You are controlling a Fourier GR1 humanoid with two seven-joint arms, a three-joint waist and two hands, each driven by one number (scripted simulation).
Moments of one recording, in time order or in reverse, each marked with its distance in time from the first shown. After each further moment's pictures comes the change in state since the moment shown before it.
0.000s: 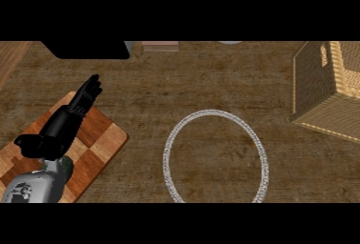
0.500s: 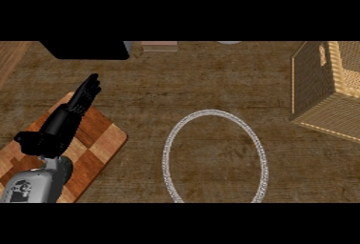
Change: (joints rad) left arm -0.011 0.010 0.007 0.024 0.004 -0.001 -0.008; right arm 0.036 0.032 0.063 -0.282 0.040 0.195 0.260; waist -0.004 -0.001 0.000
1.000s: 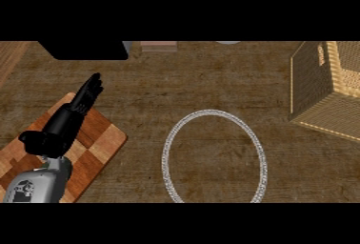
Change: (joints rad) left arm -0.002 -0.009 -0.016 -0.014 -0.009 0.018 0.019; right arm -0.013 0.080 0.039 -0.367 0.020 0.142 0.323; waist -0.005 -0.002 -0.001
